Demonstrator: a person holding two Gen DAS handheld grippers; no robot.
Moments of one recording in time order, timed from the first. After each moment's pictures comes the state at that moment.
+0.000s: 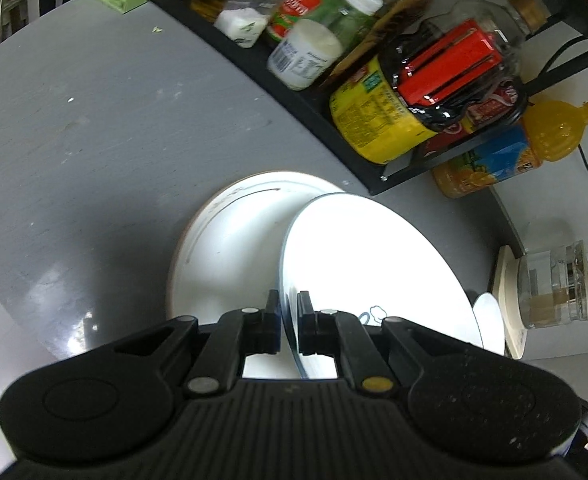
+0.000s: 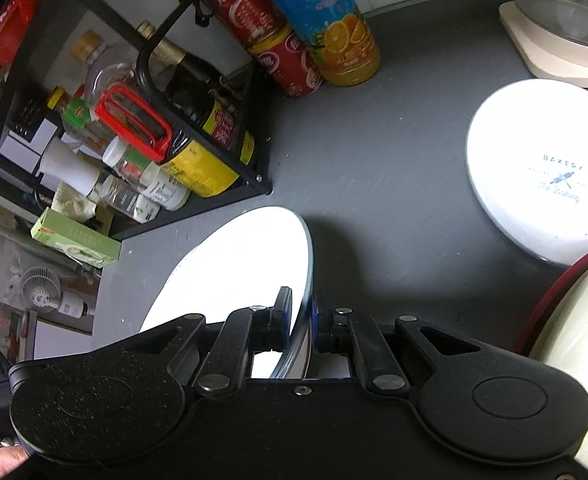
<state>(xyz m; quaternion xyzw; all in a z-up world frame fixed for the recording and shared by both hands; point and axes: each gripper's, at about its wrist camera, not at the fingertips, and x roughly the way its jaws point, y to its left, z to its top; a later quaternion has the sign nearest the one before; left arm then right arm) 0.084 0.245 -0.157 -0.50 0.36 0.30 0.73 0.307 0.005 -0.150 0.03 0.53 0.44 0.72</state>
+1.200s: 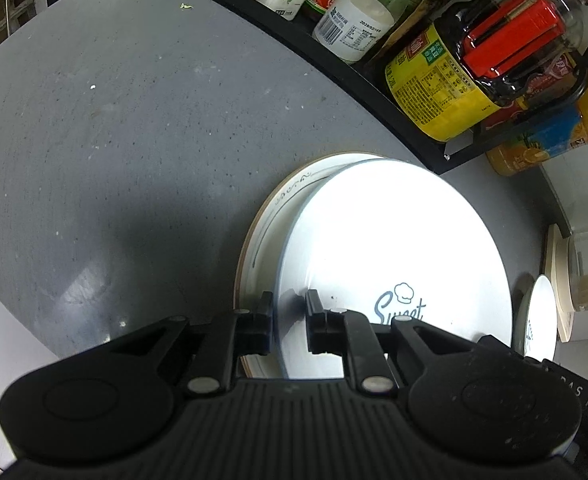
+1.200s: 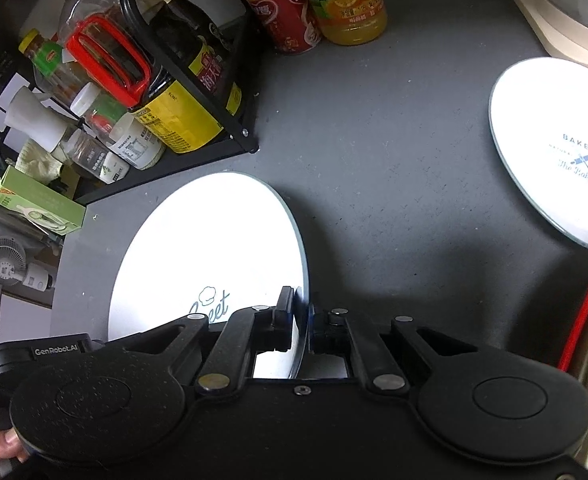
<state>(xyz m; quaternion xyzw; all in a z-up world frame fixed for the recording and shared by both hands) 0.079 0.257 -0.192 -0.46 0.42 0.31 0.72 0.286 0.035 -0.172 -0.02 0.55 0.42 0.73</state>
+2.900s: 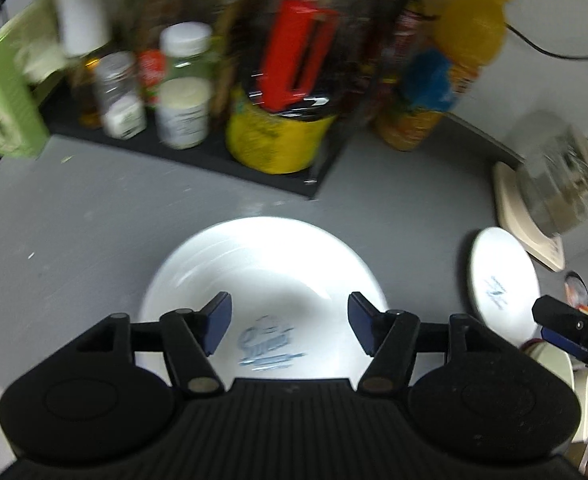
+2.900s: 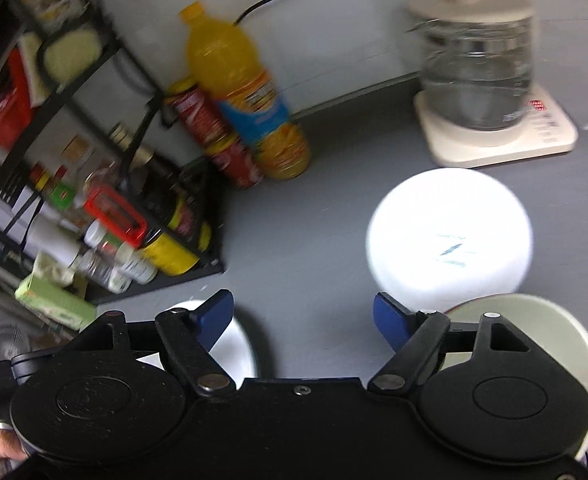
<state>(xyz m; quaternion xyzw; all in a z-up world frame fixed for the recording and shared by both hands) 0.166 0.204 -0.103 -0.29 0.44 0.26 0.81 0.330 -0.076 -0.092 0.07 0.47 0.36 0.80</state>
